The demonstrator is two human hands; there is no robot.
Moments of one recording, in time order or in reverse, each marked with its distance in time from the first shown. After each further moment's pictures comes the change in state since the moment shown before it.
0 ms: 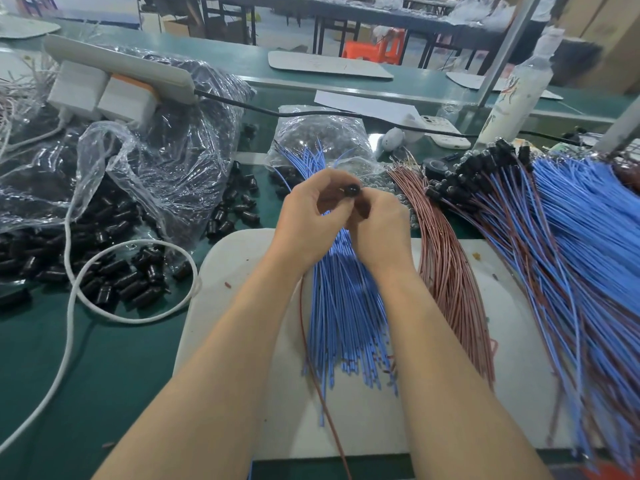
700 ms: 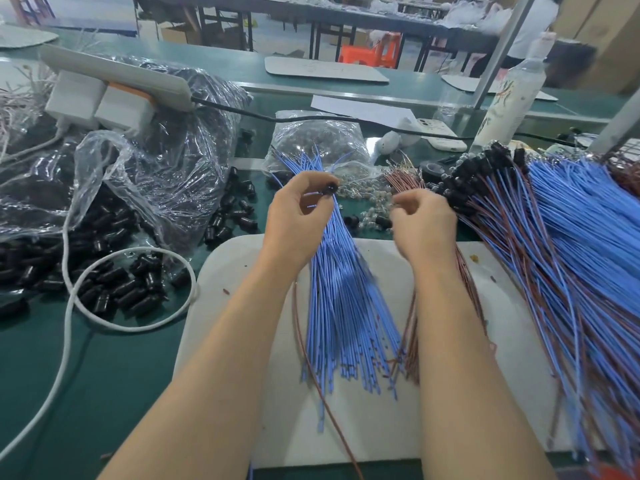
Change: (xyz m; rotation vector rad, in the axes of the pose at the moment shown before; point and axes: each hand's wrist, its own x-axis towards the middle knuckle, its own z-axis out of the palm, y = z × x) left_hand 0.013 -0.024 -0.006 0.063 0.082 -0.060; right_hand 0.013 0.020 -0.036 -0.154 0.110 0.250
